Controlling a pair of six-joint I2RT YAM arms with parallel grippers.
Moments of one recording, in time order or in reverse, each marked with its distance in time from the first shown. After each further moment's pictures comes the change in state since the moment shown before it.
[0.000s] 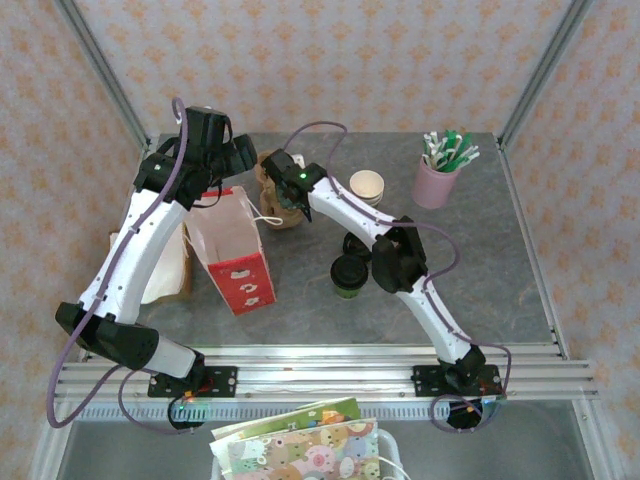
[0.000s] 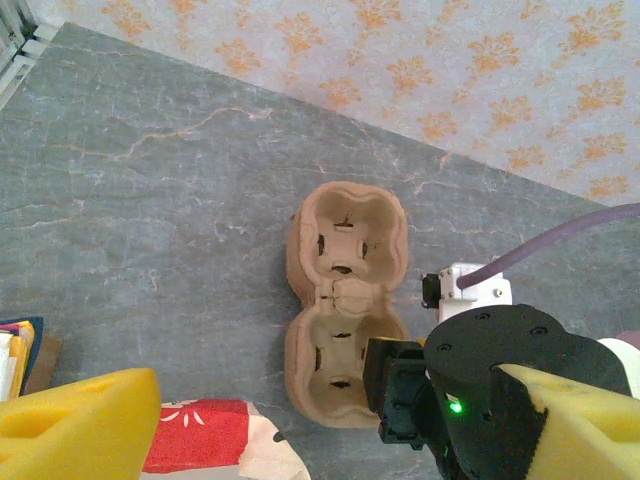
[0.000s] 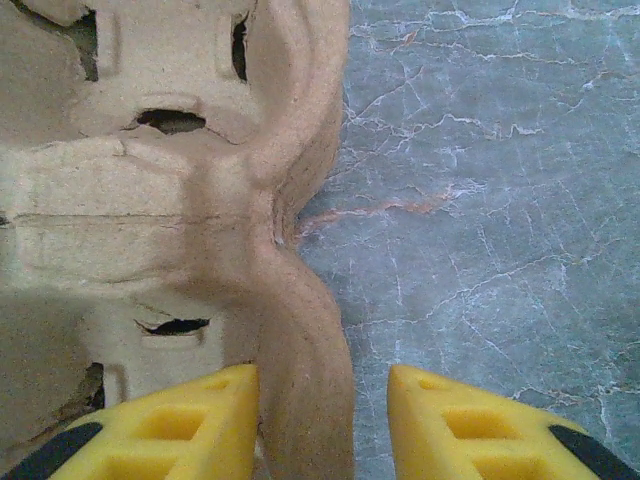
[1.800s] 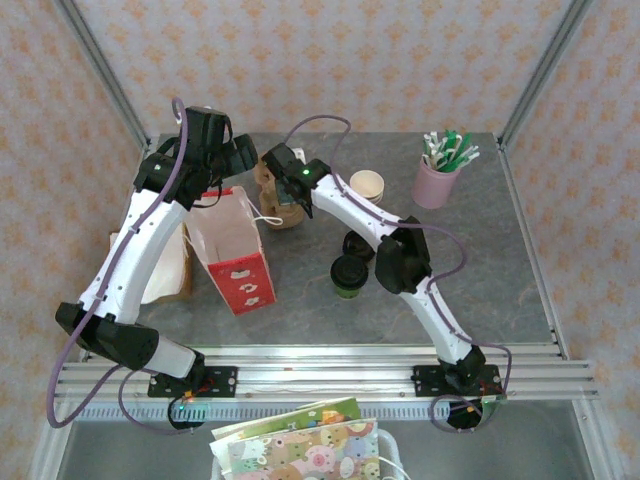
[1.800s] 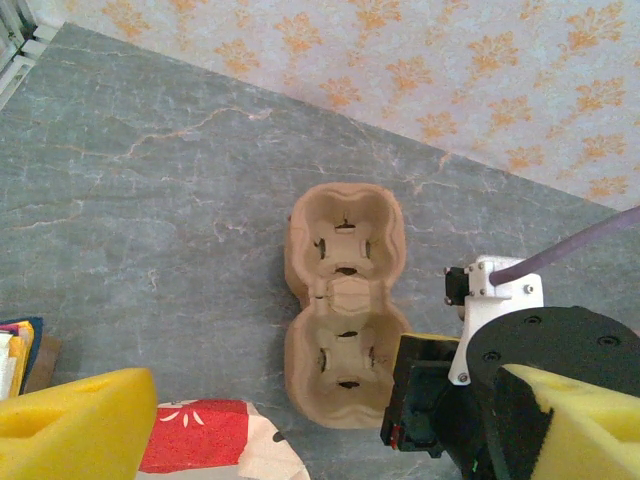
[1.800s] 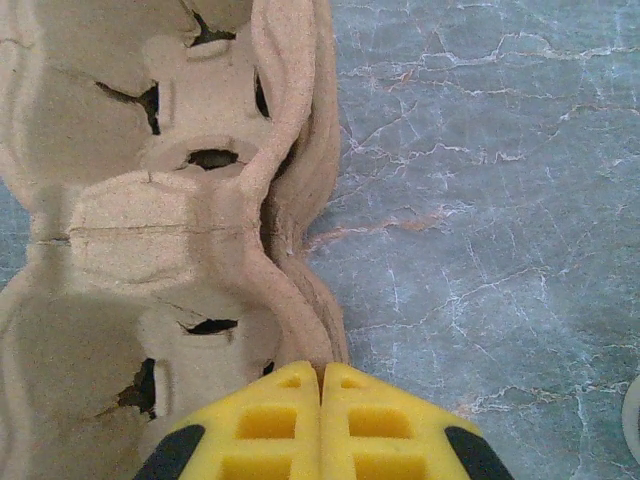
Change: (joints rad) left arm 0.000 0.000 0.000 0.000 0.000 0.000; right arm 0.000 -0.046 0.000 0.000 -0.002 -0.004
